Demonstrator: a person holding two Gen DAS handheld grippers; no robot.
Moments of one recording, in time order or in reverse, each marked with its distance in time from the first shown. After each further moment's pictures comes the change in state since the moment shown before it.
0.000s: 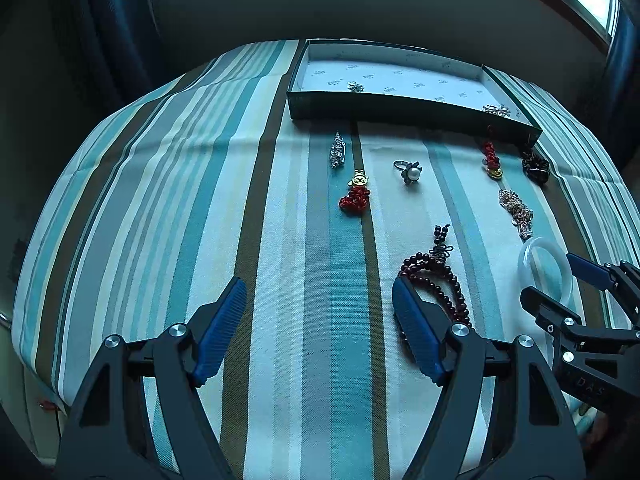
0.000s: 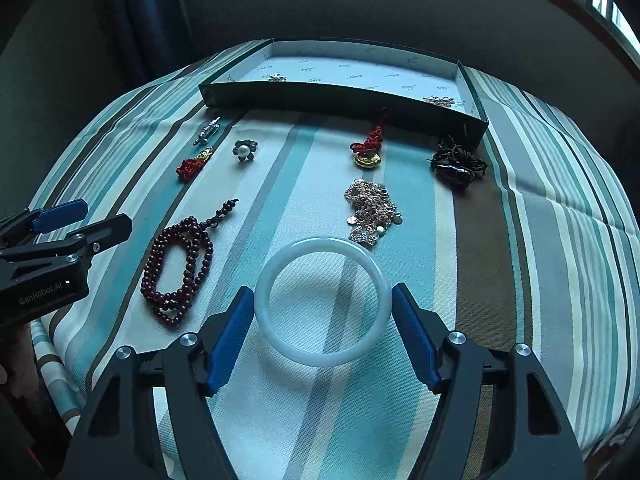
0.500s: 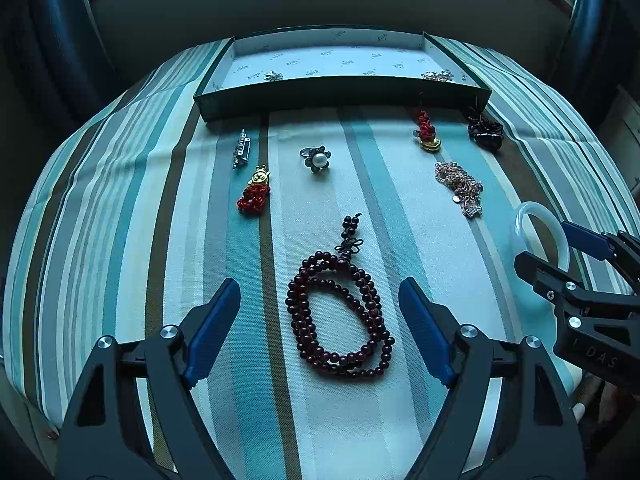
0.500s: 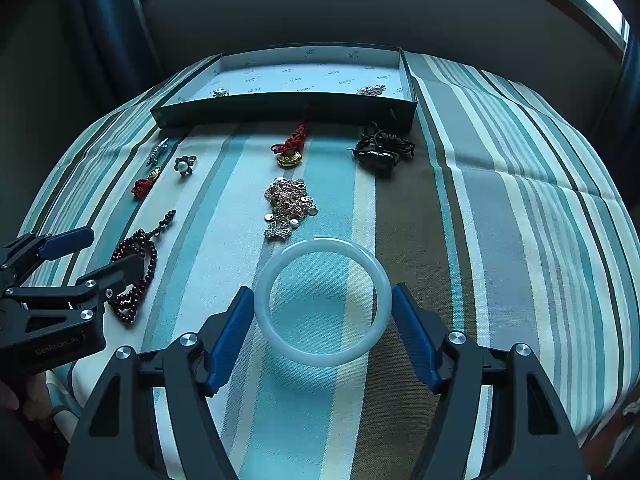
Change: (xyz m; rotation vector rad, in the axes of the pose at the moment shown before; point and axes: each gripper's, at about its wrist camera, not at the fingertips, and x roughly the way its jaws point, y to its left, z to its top) left arm 0.018 -0.058 0.003 0.128 0.044 -0.072; right arm -0.004 -0.042 -0.008 0.096 -0.005 -0.024
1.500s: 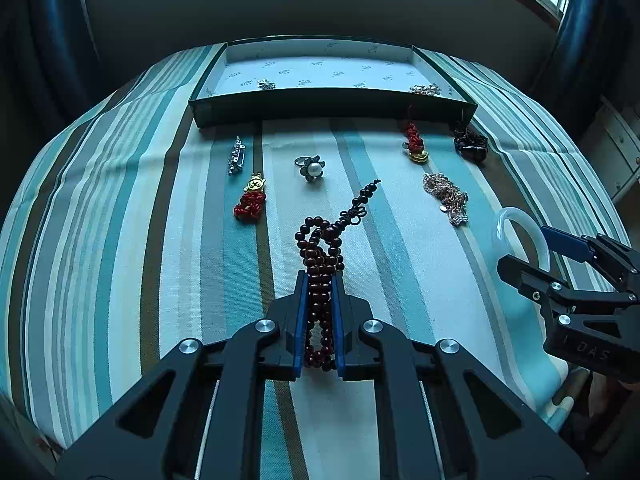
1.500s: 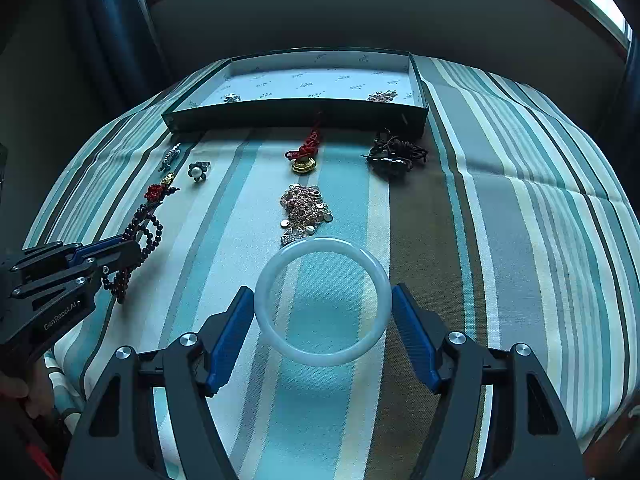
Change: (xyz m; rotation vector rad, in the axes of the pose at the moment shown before) left arm -0.011 0.013 0.000 -0.014 -0.047 -0.091; right arm -0.004 0.008 0.002 -0.005 -0.014 0.032
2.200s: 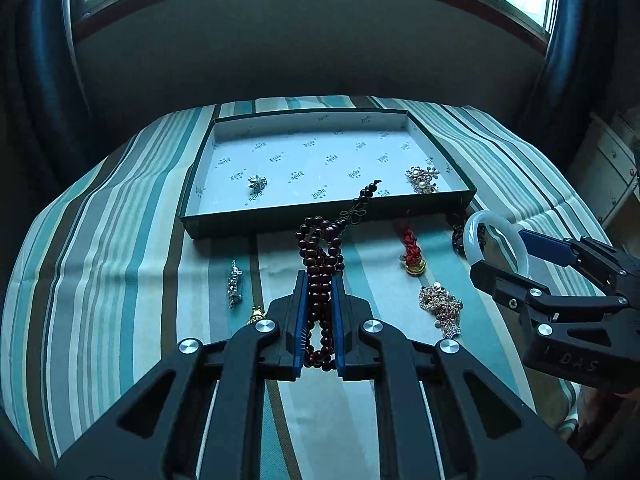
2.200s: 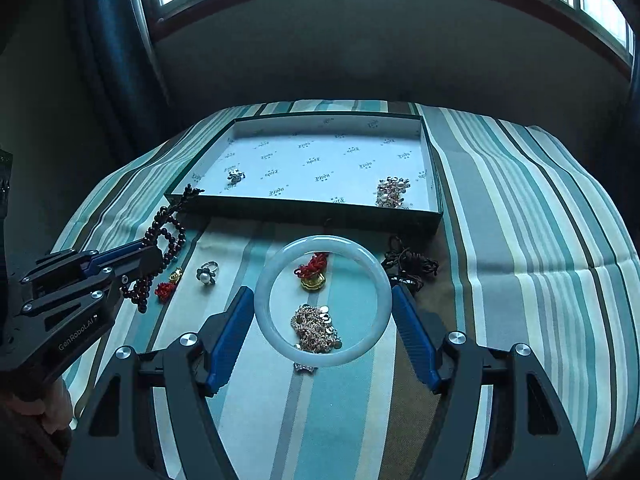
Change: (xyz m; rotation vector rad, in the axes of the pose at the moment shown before) left arm -0.003 -0.003 0.084 0.045 -0.154 -0.012; right arm 0.003 0.000 0.087 0.017 -0.138 0.040
